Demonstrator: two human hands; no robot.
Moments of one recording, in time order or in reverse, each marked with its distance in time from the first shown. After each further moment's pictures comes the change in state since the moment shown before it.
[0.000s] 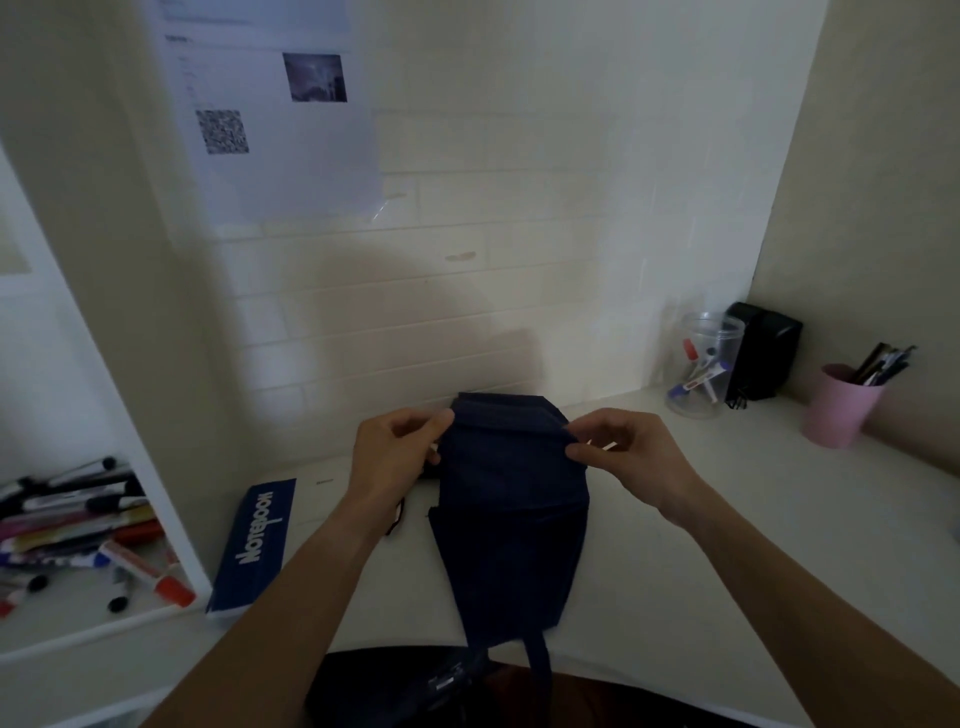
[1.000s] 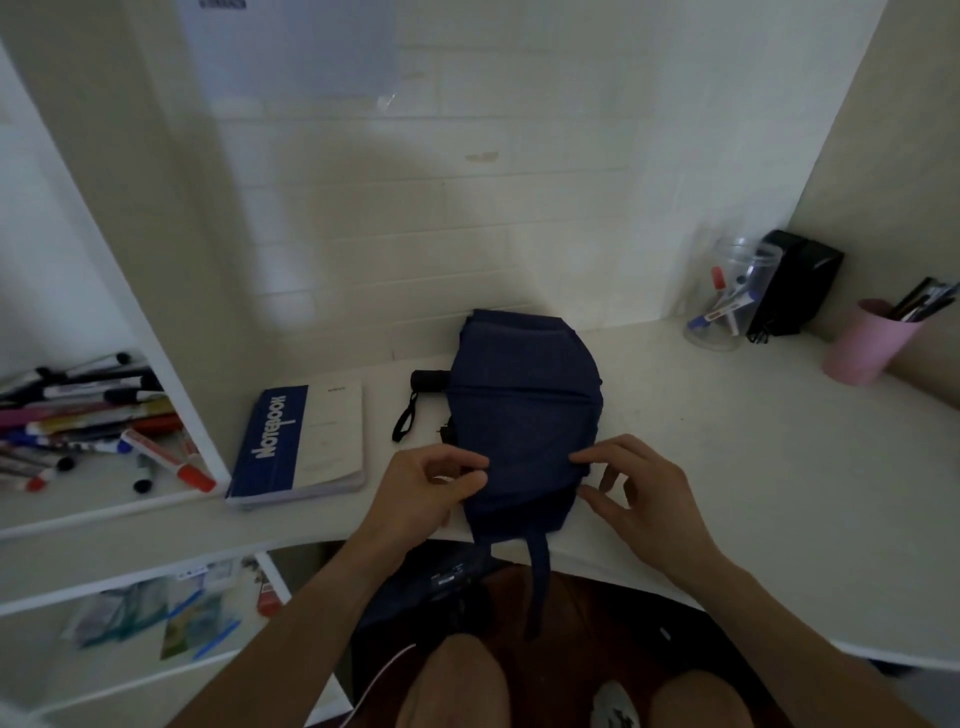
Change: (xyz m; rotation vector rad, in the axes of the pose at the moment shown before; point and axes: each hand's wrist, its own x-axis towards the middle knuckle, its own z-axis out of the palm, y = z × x) left_hand -0.100 -0.064 -0.011 0.113 -0.268 -0.173; right_hand -0.107 0.052 0.037 -0.480 -0.007 -0.276
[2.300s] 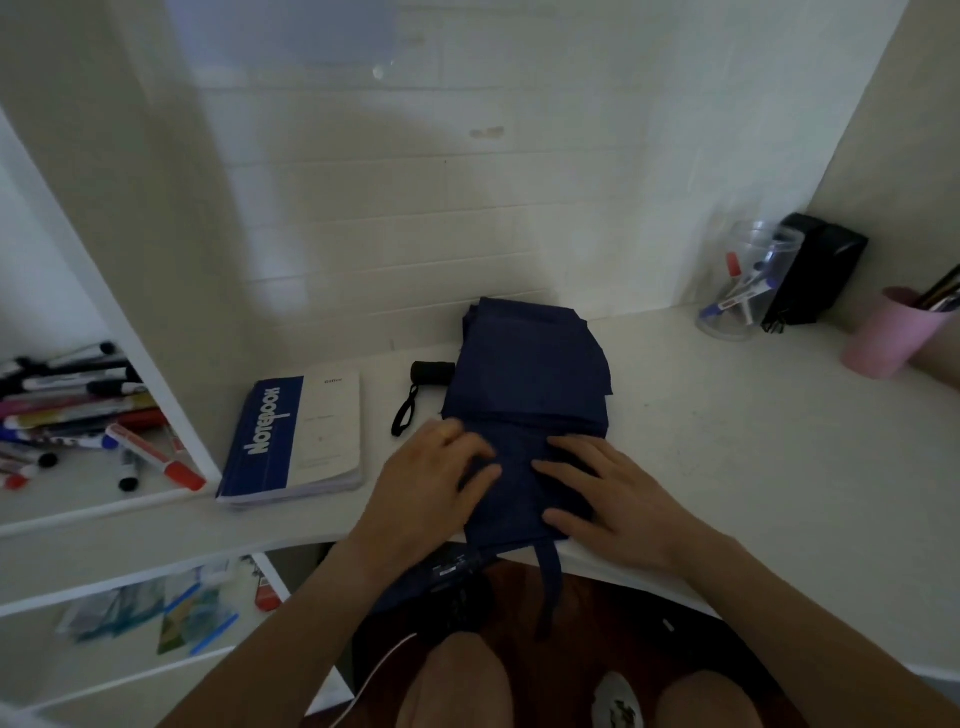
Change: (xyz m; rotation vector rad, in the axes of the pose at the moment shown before) left_hand 0.024 -0.020 -0.003 0.870 0.072 0.639; right_hand 0.017 0.020 0.028 -0.380 -0.447 -0.129
